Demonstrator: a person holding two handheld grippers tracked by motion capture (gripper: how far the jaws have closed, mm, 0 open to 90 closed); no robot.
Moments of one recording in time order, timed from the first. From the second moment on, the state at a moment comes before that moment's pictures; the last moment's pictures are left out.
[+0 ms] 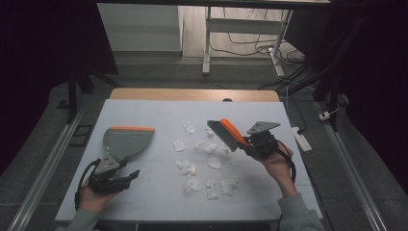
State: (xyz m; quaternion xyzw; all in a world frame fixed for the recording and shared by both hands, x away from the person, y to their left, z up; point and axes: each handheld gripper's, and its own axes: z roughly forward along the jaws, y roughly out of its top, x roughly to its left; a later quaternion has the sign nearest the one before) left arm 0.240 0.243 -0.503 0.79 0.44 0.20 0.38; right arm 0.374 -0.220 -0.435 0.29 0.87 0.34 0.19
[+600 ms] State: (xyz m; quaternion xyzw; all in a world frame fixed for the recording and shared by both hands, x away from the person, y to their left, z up) left arm 0.240 0.243 -0.503 0.80 0.43 0.19 0.38; right arm 0.429 -0.217 -0.426 0.32 0.88 0.27 0.21
